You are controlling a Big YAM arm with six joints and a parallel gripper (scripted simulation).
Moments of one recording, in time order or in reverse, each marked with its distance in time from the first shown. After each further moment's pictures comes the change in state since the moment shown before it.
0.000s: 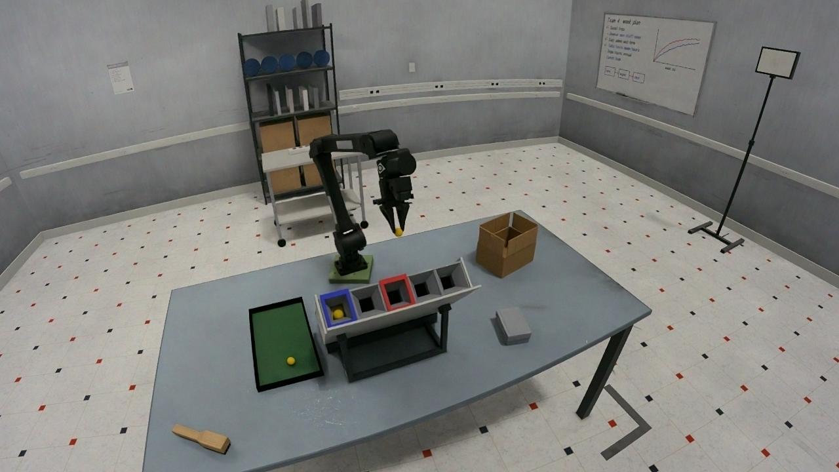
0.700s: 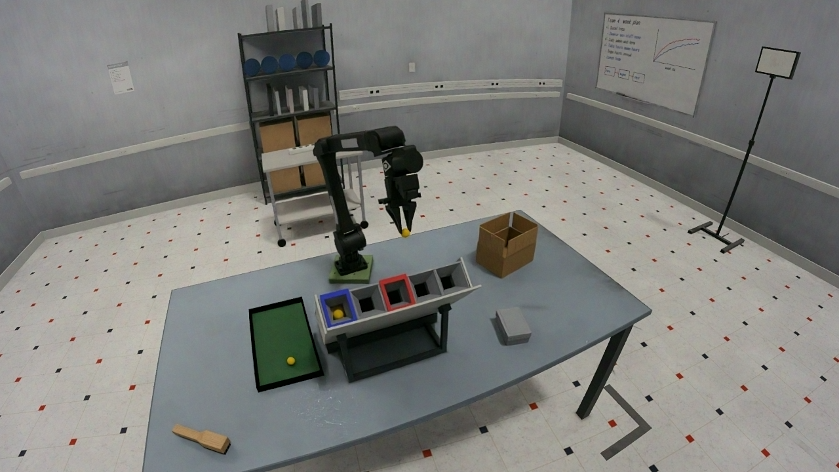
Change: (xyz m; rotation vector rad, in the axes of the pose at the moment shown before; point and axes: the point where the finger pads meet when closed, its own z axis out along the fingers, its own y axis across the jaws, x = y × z) arm -0.050 0.003 -0.002 -0.005 -0.012 0.013
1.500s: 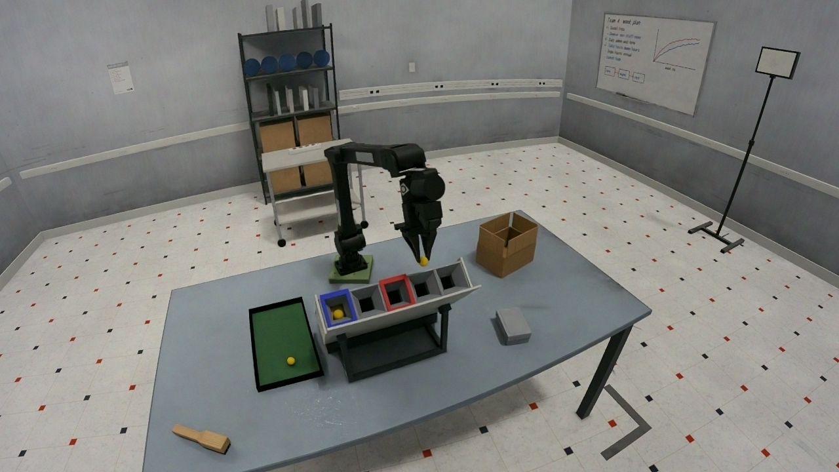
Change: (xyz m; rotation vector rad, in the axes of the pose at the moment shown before) arm -0.098 0.002 0.063 0.007 0.027 -0.006
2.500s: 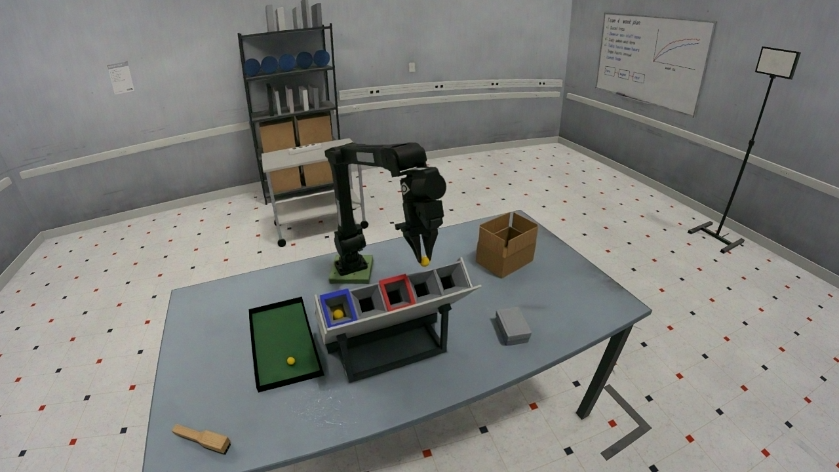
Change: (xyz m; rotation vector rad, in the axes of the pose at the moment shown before) arm -0.008 0.000 -0.001 -0.001 -0.006 0.002
